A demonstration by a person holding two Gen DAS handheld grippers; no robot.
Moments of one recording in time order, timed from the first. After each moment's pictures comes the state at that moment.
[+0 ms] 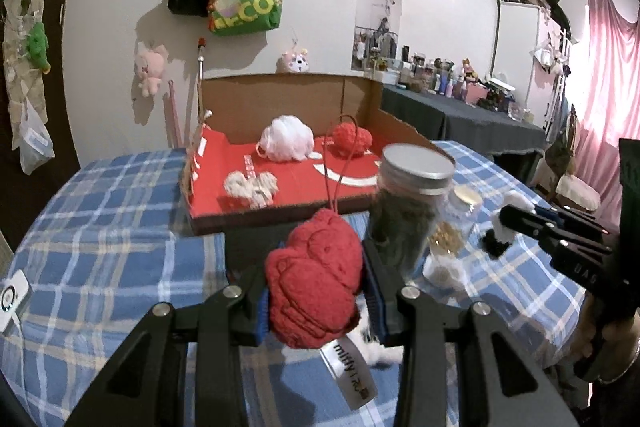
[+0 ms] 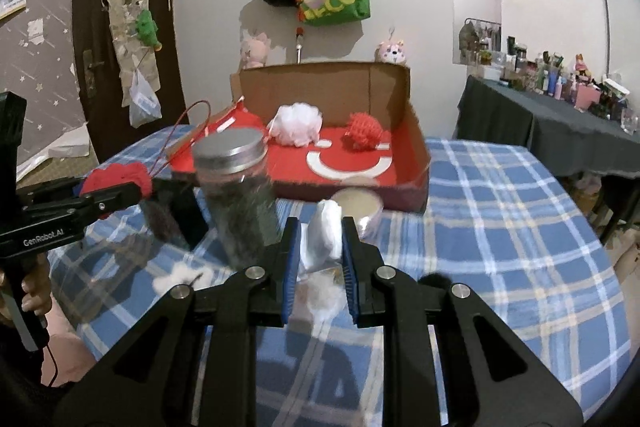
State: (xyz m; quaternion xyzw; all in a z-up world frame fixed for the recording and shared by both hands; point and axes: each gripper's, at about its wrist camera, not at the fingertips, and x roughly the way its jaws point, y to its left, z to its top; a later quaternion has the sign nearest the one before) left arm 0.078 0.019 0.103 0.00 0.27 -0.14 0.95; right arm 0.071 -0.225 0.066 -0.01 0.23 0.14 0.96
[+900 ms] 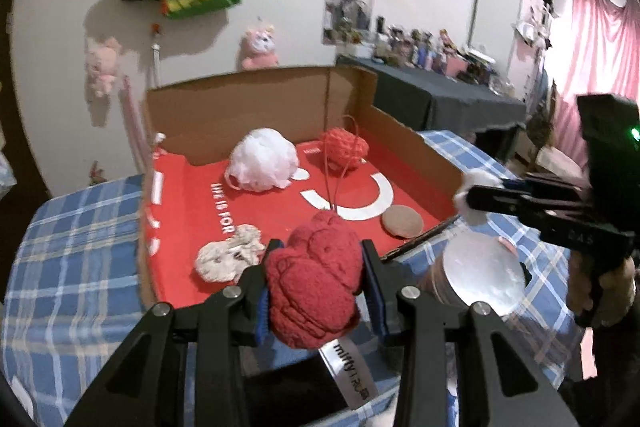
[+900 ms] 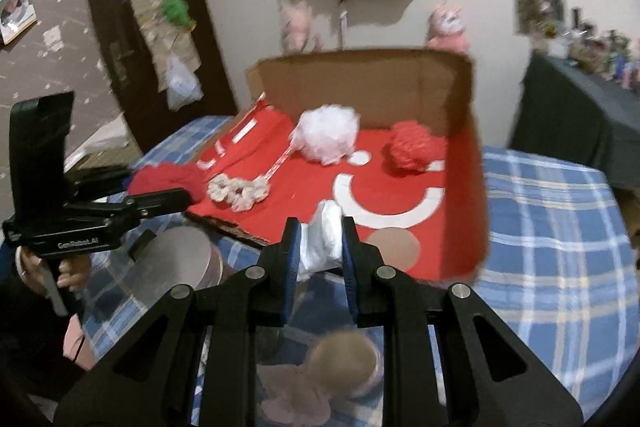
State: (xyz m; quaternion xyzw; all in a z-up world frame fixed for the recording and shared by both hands) left arm 0.200 0.006 0.124 0.04 0.33 -0.22 0.92; right arm 0.213 -0.223 0.093 0.00 0.32 0.27 0.91
